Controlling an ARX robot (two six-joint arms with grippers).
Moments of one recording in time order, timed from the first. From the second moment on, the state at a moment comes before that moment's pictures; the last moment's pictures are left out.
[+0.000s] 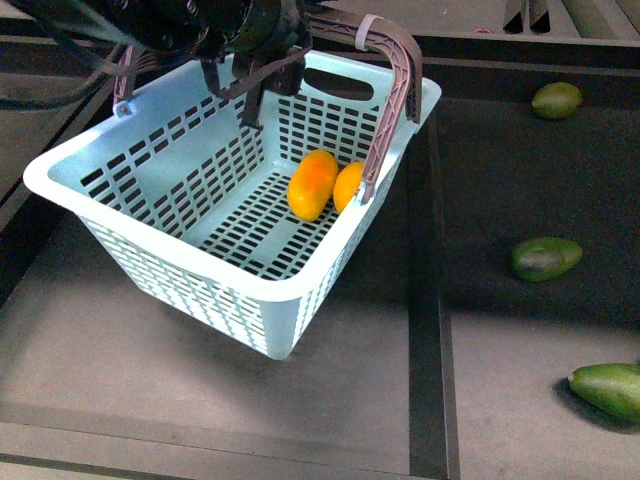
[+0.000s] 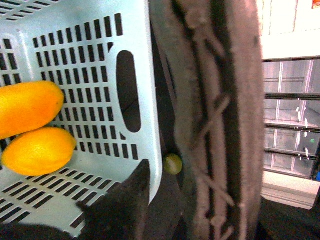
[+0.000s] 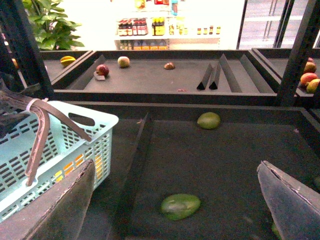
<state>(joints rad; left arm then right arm) -0.44 2.20 1.31 0.47 -0.16 -1.48 0.00 0.00 0.02 0.00 0.00 0.00</state>
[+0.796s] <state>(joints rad) -0.38 1.72 0.80 0.69 -0.36 -1.10 0.00 0.00 0.02 0.00 0.00 0.00</state>
